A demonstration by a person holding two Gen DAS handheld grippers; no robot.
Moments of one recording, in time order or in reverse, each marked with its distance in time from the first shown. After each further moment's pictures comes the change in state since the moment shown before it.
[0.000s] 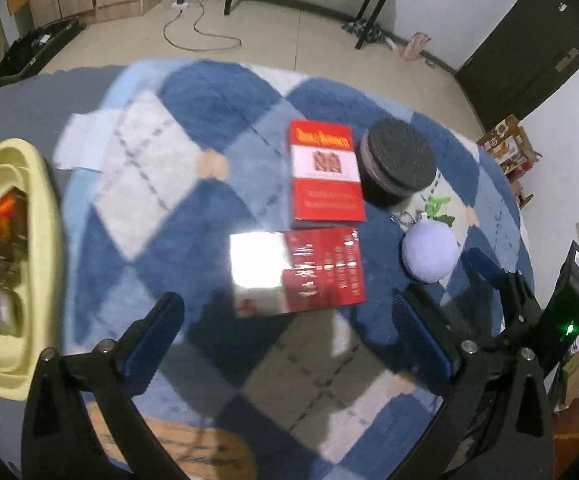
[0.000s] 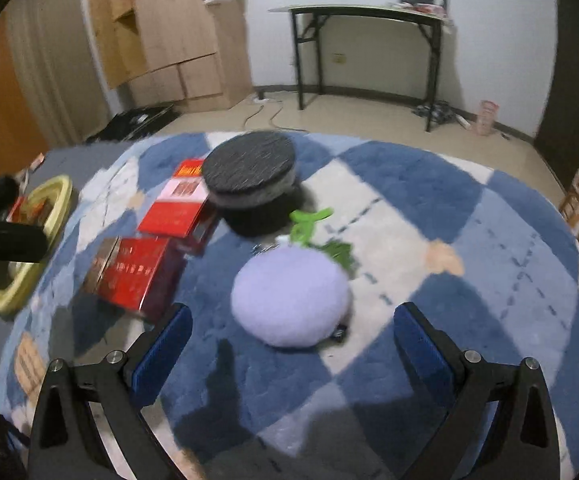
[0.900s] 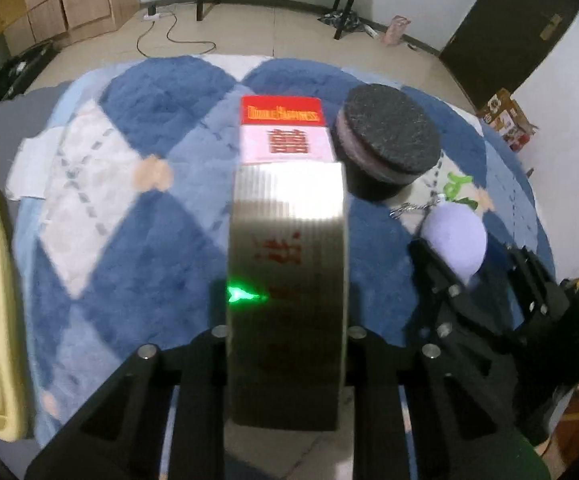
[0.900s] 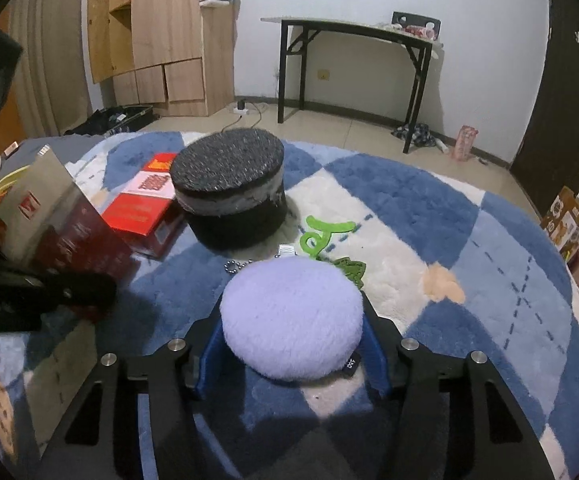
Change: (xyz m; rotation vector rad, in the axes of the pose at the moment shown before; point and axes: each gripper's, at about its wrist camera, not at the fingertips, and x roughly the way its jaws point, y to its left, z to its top) left arm 0.046 -0.019 0.003 0.124 -0.017 0.018; right arm 0.040 0.009 0.003 -0.028 -0.070 -0.099
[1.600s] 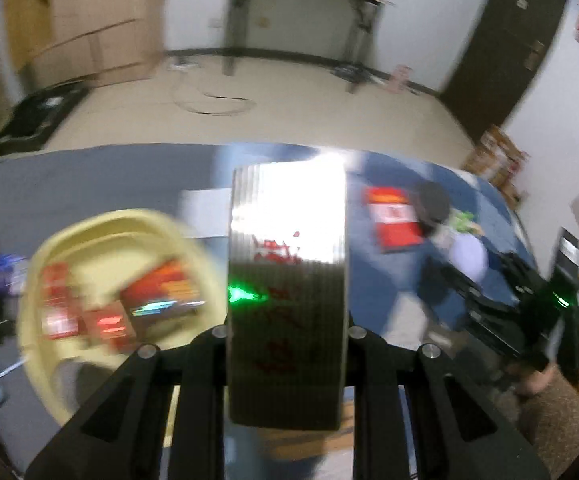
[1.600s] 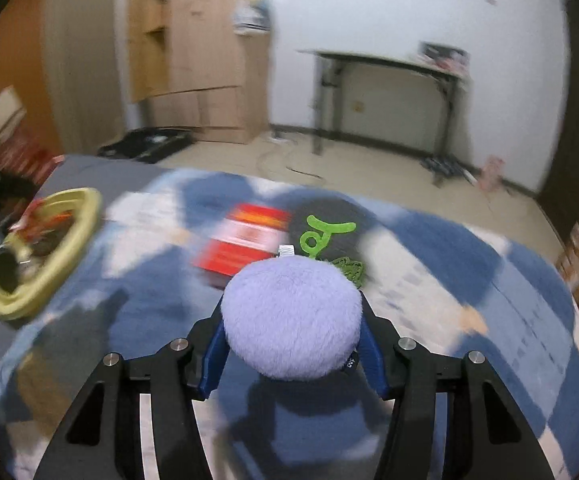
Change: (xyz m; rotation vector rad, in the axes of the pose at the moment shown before) left arm -0.165 0.159 -0.021 -0.008 -0.180 0.040; right arm -0.064 0.067 0.022 -0.108 -0.117 0.163
